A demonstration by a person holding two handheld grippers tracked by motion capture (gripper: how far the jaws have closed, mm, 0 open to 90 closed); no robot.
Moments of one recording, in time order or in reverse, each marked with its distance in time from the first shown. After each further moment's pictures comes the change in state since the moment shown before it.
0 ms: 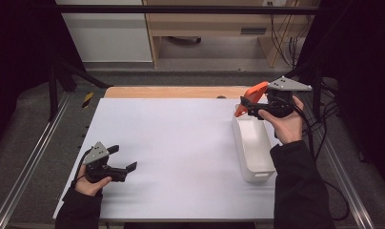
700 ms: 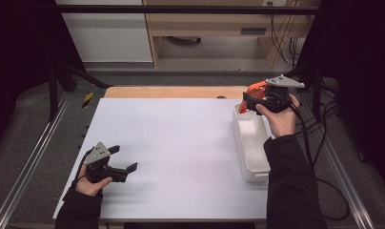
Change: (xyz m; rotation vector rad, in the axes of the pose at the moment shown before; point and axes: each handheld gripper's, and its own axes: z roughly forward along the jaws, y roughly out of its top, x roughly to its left) left arm -0.001 -0.001 0.002 0.009 -0.005 0.008; right arm -0.016 -0.011 0.028 0.041 -0.129 0.064
